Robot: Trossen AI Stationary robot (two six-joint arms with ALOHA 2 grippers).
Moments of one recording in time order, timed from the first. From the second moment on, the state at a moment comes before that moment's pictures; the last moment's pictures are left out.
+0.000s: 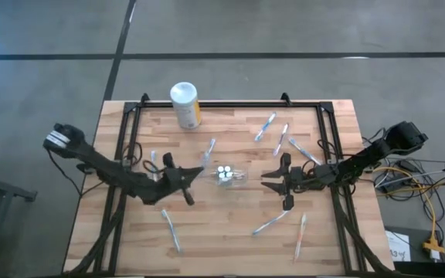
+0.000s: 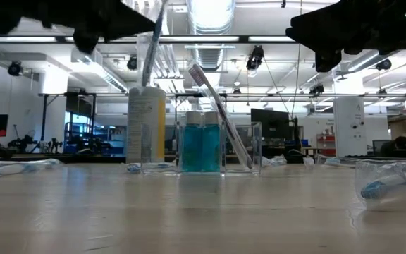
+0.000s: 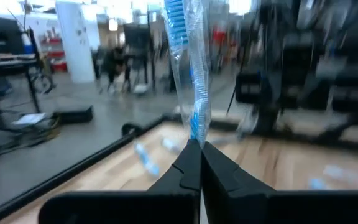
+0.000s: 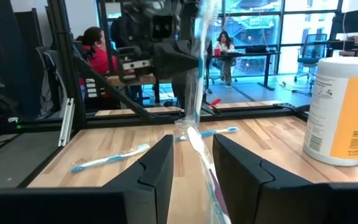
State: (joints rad) left arm -0.48 1.33 0.48 0.97 -0.99 0.05; right arm 0.38 1.23 0.23 1.05 0.42 0.06
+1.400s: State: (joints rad) left arm -0.31 1.77 0.48 1.18 -0.94 -0.11; right arm 0.38 1.23 0.23 1.05 0.41 0.05
